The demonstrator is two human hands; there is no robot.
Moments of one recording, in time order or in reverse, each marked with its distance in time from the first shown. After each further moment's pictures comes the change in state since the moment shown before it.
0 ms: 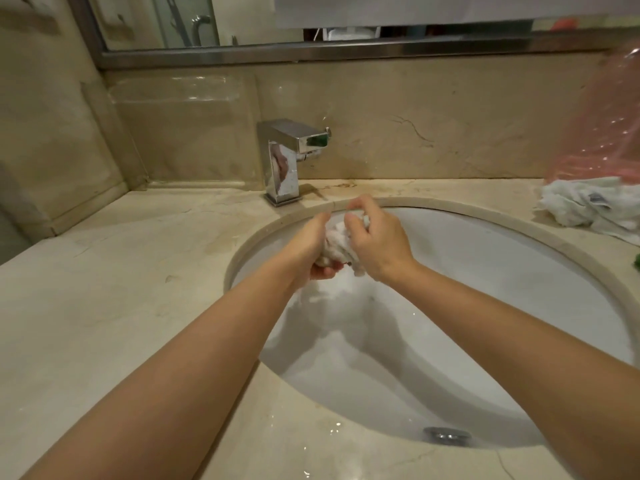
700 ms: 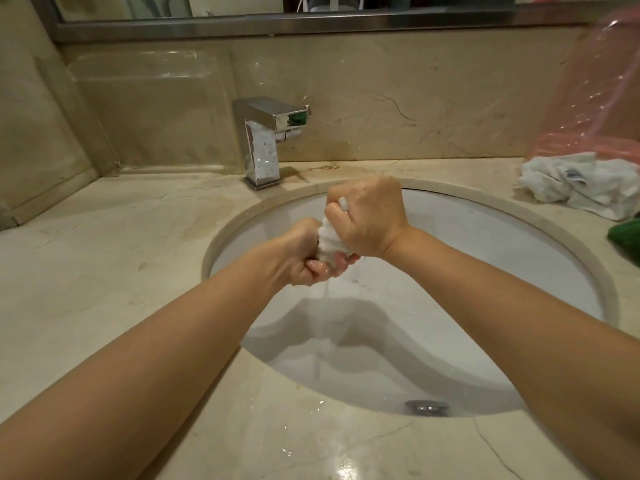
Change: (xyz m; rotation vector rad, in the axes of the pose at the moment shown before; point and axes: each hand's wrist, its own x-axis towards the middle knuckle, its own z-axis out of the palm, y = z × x) left_hand -0.009 -0.003 0.010 -0.170 -0.252 -0.309; right_hand 0.007 -0.004 -0.014 -0.225 0.285 -0.598
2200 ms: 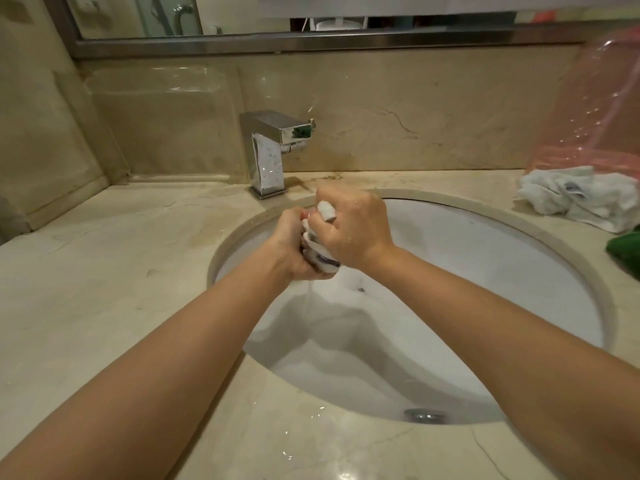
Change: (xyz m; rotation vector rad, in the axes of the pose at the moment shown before) left_hand 0.005 0.011 -0.008 -0.257 0.221 0.093; right_hand -0.001 -0.016 0.014 0.103 0.076 0.102
